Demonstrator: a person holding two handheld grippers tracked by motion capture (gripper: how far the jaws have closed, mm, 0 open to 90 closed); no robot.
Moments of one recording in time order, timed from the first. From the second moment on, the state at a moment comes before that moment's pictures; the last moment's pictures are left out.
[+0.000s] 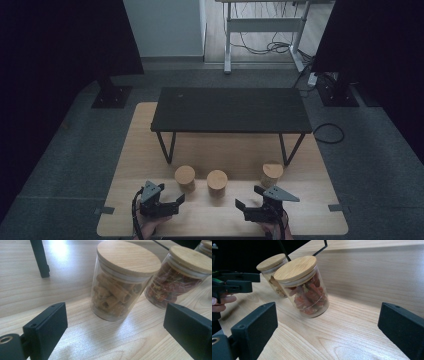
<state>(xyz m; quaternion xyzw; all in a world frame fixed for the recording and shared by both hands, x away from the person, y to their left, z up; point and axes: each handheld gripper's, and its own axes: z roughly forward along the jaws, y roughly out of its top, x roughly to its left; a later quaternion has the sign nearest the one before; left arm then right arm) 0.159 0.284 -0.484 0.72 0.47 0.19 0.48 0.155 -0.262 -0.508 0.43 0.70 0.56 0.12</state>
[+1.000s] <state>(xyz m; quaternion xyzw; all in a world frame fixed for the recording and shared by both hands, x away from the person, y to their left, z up) 0.188 0.276 -0.484 0.74 0.44 0.19 0.47 0.155 -0.261 -0.509 0.43 0.70 0.56 0.12</state>
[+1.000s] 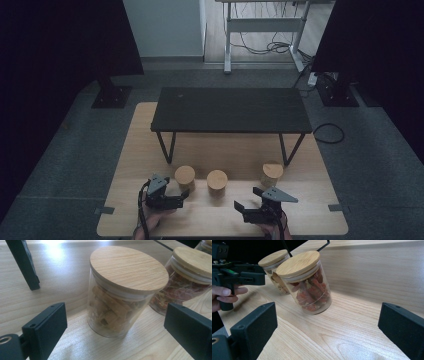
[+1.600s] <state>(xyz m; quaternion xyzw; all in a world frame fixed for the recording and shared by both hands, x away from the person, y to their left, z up) 0.205 0.256 -0.484 0.76 0.42 0.20 0.46 0.156 -0.260 -0.508 0.42 0.71 0.55 0.12</state>
